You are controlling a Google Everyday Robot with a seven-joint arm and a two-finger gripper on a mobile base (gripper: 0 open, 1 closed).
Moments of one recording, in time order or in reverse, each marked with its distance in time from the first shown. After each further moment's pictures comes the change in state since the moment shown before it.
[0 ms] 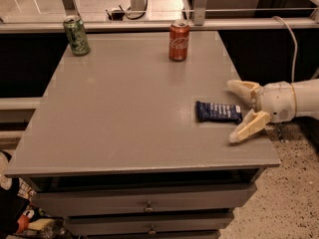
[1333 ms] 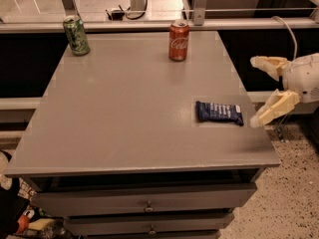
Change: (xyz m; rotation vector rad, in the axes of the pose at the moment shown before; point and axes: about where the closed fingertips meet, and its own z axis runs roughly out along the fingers) arm -0.052 -0.003 -0.060 0.112 0.152 -0.082
